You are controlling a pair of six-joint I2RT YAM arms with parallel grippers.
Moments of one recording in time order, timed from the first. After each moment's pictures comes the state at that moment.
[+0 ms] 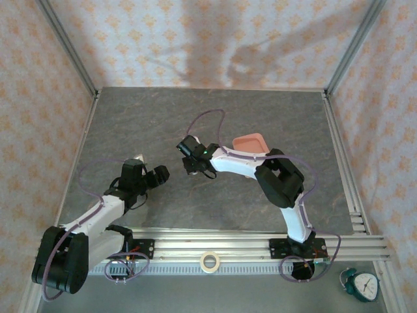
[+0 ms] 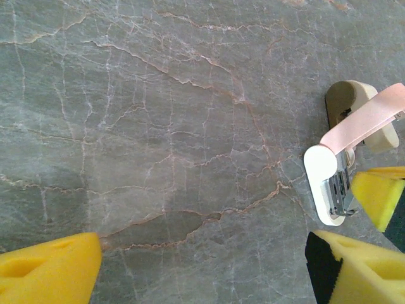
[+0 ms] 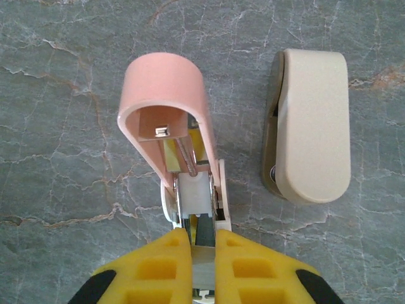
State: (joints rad) left arm -0.17 1.03 0.32 -0.05 0.12 -0.66; right arm 0.92 2.05 1.49 -0.48 0.17 0.48
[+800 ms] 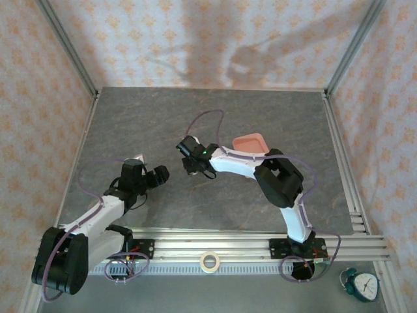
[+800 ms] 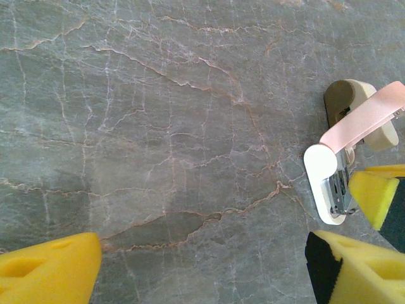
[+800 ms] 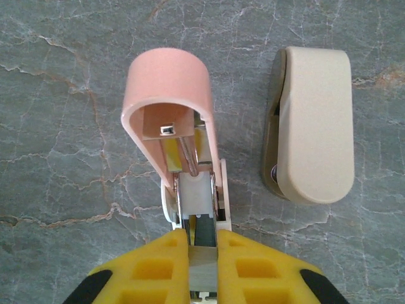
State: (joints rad) left arm -0.17 1.02 0.32 -0.06 0.12 -0.65; right arm 0.92 2.06 1.49 -0.49 0.17 0.48
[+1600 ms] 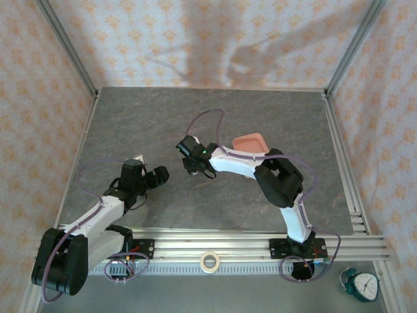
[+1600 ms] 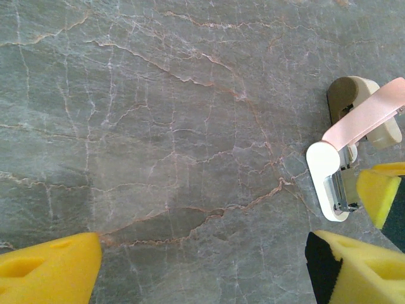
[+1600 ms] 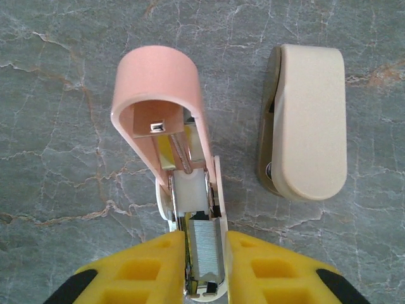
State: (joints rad) left arm -0.17 1.01 0.32 -0.07 0.12 -0.65; right arm 0.92 2.06 1.50 -0.51 0.18 0.48
